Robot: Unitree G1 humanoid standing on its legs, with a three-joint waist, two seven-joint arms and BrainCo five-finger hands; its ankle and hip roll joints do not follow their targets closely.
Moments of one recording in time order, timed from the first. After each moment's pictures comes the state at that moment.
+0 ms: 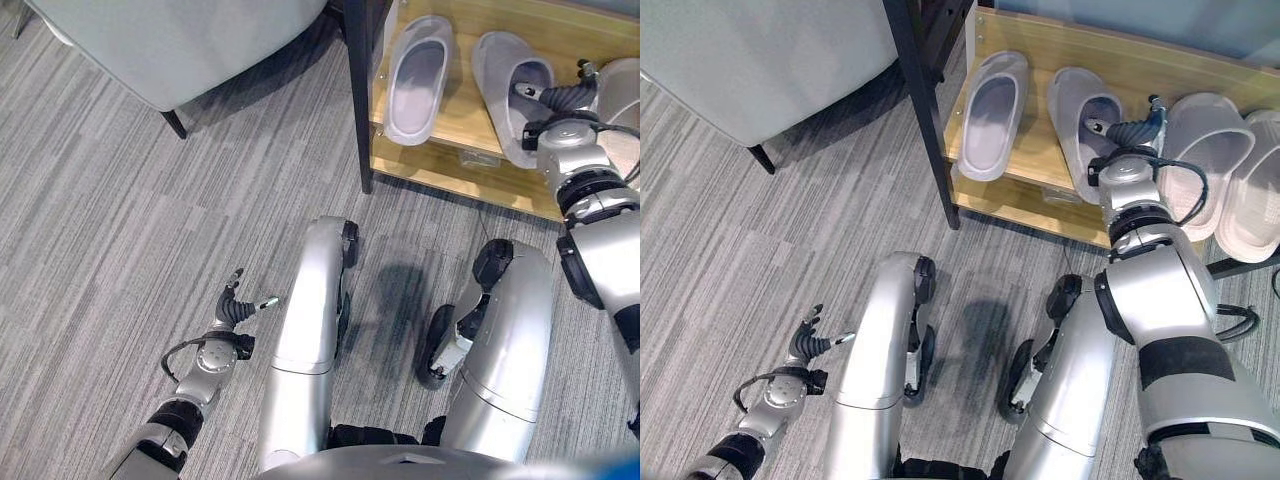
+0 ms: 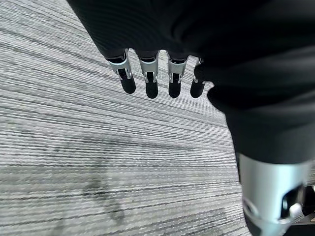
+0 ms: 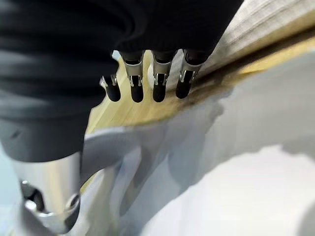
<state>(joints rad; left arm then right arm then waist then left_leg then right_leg) -0.16 0.48 -0.39 0.73 -0.28 -0.25 0.36 -1.37 -0.51 0.38 1.46 0.38 -0.05 -0.42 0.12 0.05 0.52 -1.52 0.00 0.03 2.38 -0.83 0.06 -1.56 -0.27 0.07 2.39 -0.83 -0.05</state>
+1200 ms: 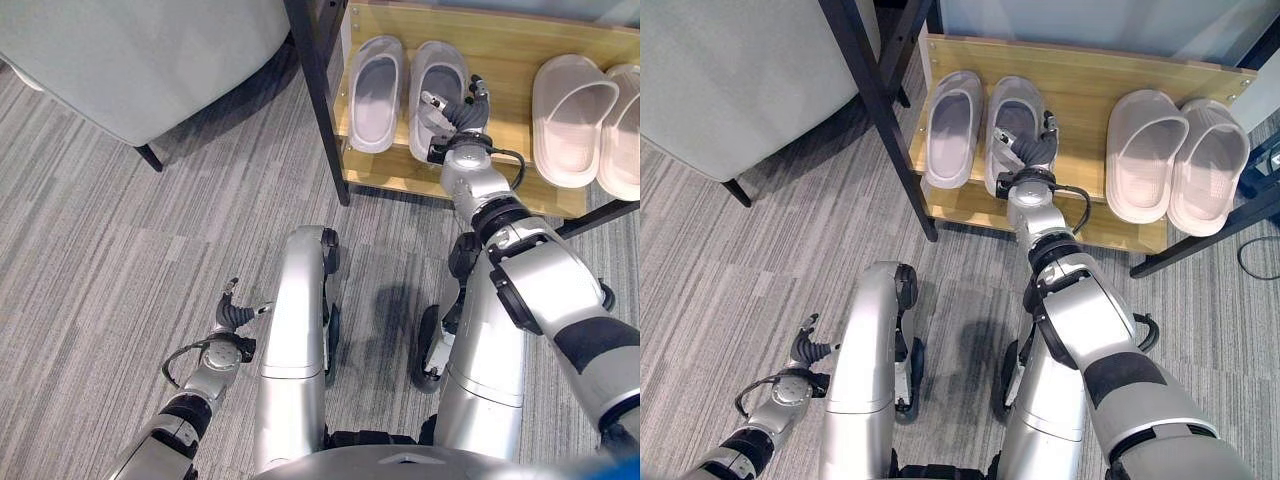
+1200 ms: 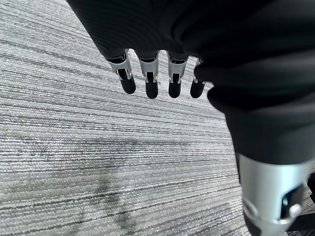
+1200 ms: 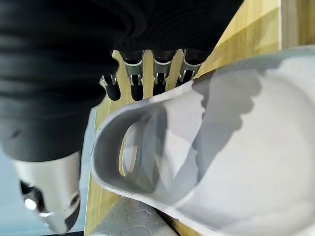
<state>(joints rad) -0.21 0.42 -0.39 0.87 -0.25 -0.20 0.42 -1.24 -0.25 0.36 1.20 0.54 -0.12 -0.51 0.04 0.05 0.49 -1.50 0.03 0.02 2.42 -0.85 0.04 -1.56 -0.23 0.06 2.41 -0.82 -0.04</state>
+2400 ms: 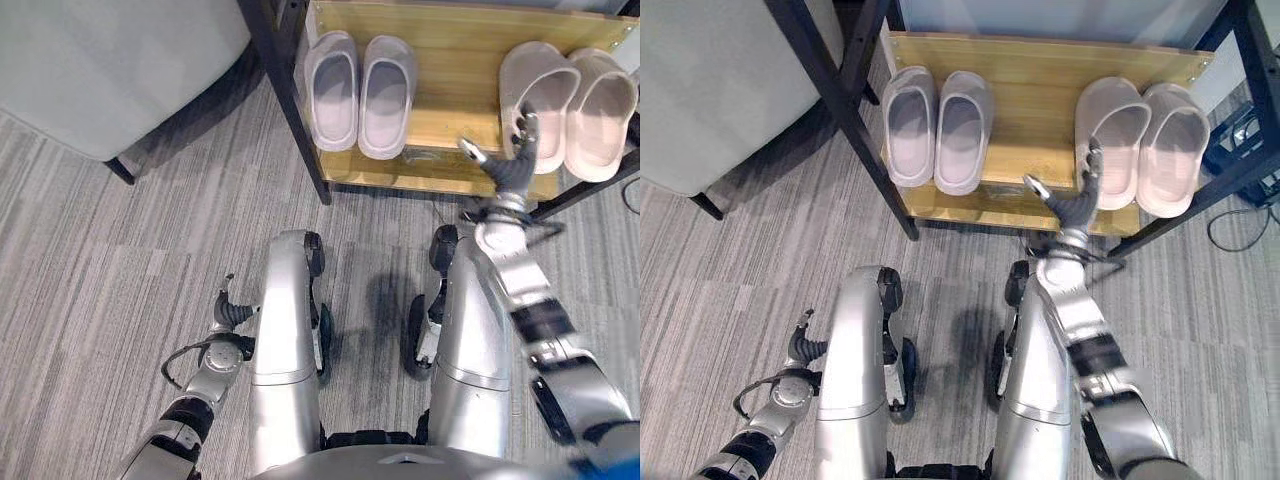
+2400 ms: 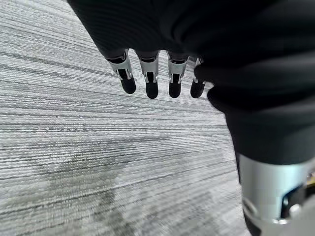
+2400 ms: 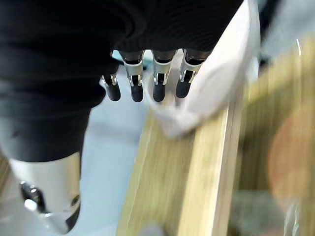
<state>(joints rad) -0.14 0.40 -0.28 0.79 -0.10 -0.20 0.46 -0.45 -0.39 0.13 0.23 0.07 -0.15 -0.66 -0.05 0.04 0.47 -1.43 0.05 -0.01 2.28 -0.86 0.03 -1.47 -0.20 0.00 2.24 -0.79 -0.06</state>
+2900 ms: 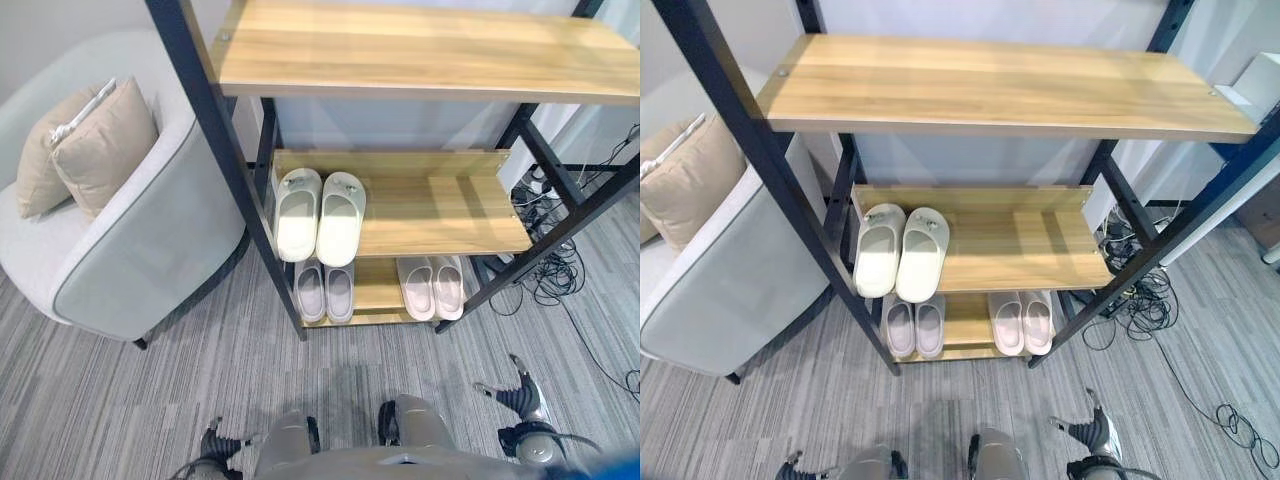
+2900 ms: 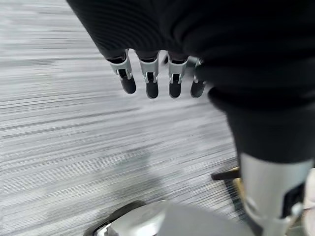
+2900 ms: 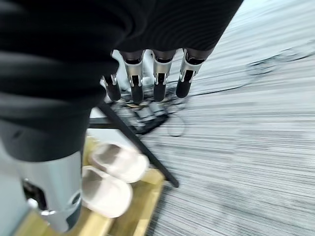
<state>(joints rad) 0.06 0.25 -0.18 1.29 -0.03 -0.21 0.28 0.14 -0.32 0.20 0.88 -0.08 -0.18 -0.42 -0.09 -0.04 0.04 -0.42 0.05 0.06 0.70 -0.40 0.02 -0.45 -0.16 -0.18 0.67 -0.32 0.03</state>
